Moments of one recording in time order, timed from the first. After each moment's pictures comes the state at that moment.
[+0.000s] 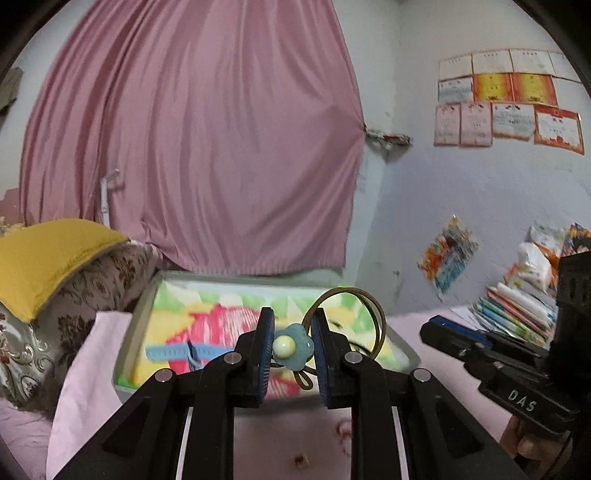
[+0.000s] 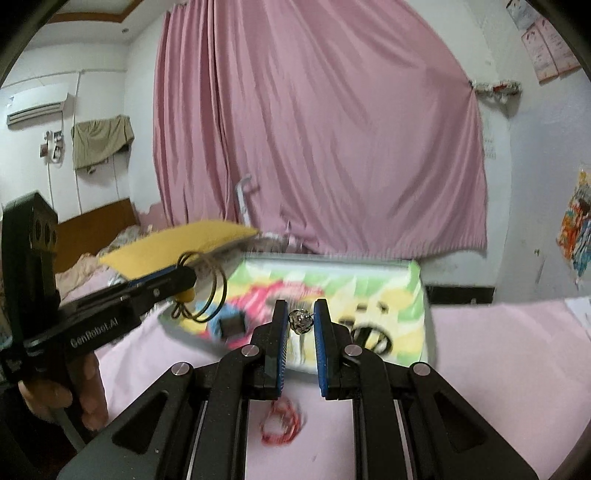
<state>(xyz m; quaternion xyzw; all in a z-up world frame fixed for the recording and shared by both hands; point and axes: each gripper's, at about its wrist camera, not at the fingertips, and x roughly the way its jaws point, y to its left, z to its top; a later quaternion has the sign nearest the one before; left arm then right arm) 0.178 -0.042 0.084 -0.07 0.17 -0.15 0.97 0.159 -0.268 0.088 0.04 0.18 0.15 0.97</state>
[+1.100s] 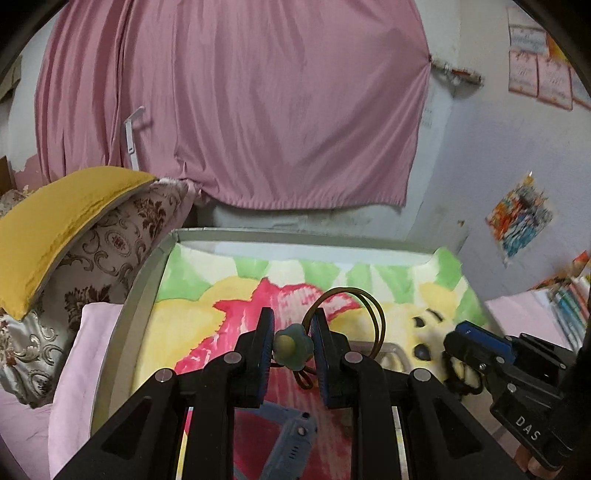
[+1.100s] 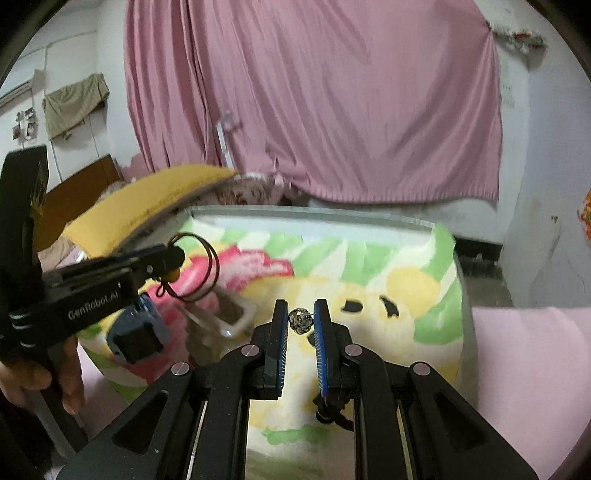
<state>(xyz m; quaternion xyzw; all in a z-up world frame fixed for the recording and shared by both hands) 0.329 -0.043 0.042 -0.04 0.34 -0.05 0.94 0.308 -0.256 0.026 0.03 0.33 0.15 0.93</state>
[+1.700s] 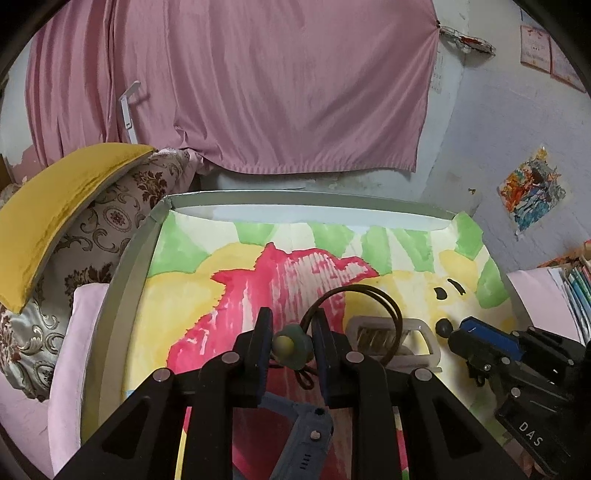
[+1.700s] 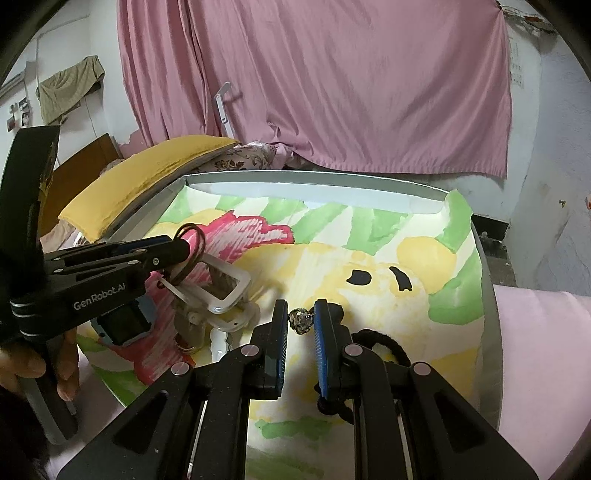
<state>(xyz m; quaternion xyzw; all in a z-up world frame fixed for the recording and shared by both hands) 0.342 -0.045 0.029 -0.03 0.40 -0.05 0.92 0.325 -0.246 0.009 0.02 0.38 0.16 0.91</state>
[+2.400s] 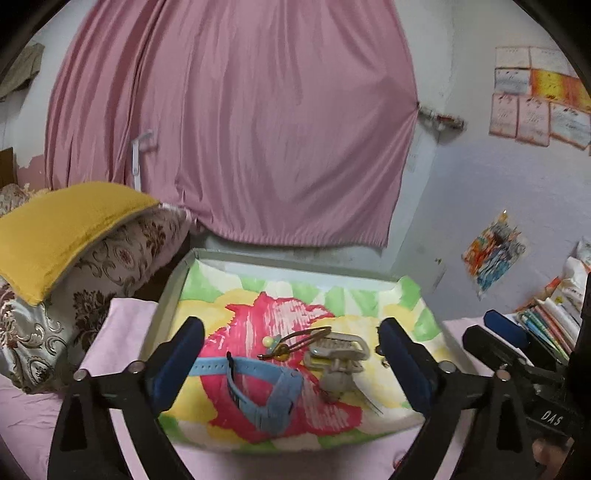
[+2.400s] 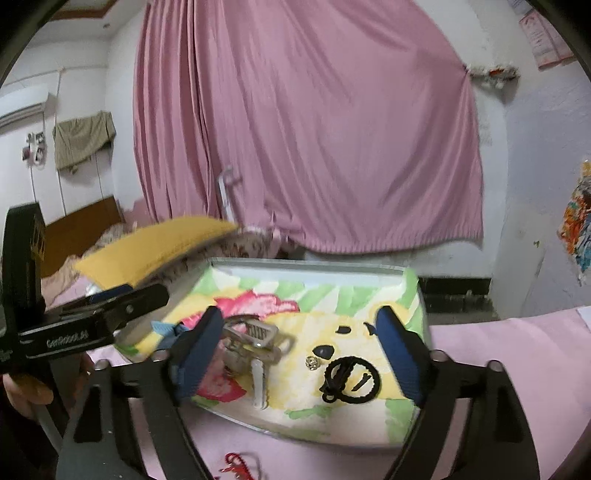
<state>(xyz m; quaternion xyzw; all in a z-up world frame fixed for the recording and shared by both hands) 0.248 -0.019 0.076 -0.09 0.24 -0.08 0.96 0.227 -0.269 0.076 0.05 0.21 0.13 0.97</state>
